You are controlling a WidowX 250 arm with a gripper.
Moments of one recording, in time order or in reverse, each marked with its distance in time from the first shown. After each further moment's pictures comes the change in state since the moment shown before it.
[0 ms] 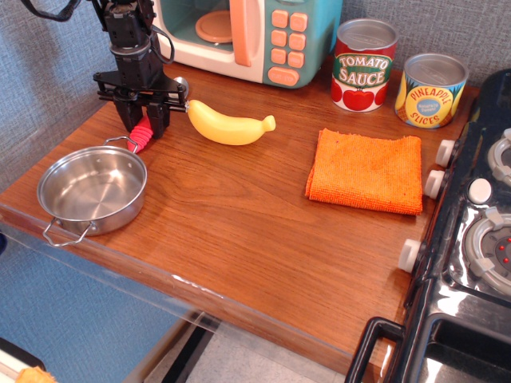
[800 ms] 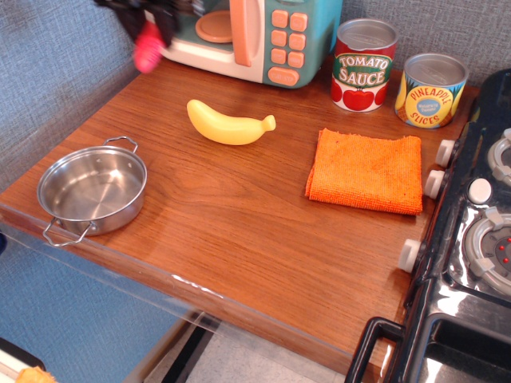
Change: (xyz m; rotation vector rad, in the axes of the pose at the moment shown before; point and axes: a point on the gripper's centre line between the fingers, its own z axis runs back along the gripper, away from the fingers) arm 0.003 -0.050 0.117 -0.055 -0.269 -0.068
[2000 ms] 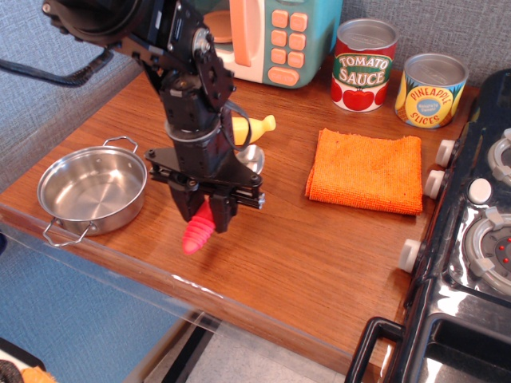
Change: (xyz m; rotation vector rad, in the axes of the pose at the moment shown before) arm -0.138 -0.069 -0.051 -0.014 0.245 -0.053
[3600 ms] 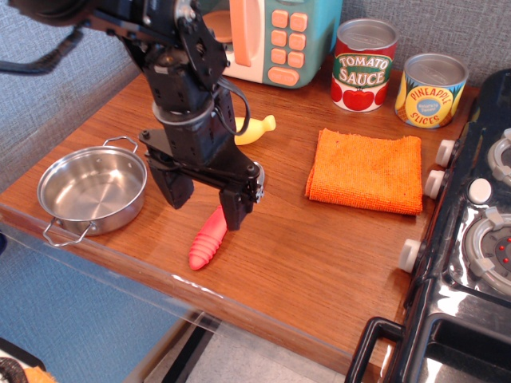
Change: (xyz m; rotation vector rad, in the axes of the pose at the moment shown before) arm -0.012 -0.013 0.033 -0.029 -0.037 -0.130
